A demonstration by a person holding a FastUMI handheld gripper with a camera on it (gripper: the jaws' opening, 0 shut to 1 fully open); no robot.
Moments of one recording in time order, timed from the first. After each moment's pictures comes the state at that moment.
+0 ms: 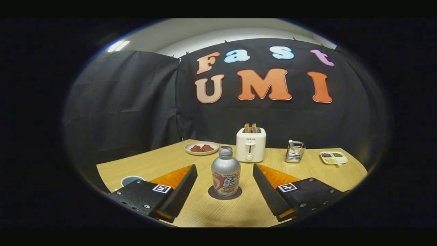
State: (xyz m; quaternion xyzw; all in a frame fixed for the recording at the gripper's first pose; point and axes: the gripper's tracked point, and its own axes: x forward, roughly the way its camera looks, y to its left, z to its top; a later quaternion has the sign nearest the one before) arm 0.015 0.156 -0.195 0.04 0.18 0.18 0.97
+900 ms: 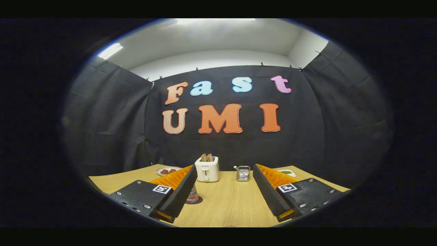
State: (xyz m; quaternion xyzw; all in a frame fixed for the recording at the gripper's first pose) arm -0.041 0.033 -0.078 0.04 0.06 0.02 1.00
